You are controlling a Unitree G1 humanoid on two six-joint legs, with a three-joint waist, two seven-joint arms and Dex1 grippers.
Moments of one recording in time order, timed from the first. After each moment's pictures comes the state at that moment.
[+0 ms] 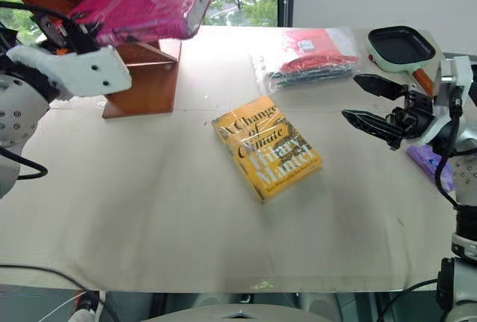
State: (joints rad) left arm -0.39 1.28 0.06 -0.40 0.33 0.32 -0.50; right arm -0.48 -0.70 -0.30 0.00 0.84 0.47 1.23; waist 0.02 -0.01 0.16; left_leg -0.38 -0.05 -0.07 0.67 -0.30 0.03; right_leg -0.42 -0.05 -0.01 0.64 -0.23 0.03
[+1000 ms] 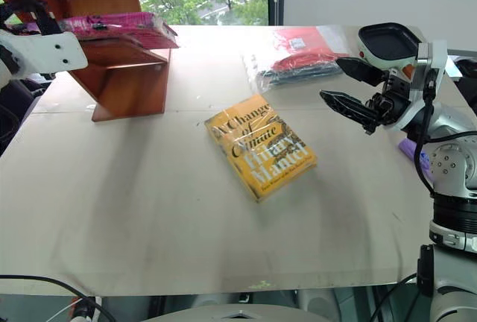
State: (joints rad) left arm -0.75 1.26 -0.08 0.32 0.51 -0.10 -0.55; right arm -0.54 -0.62 -0.27 -0.07 0.82 0.49 1.08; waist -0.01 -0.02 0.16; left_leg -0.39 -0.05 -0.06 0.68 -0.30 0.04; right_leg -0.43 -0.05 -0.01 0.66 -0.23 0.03
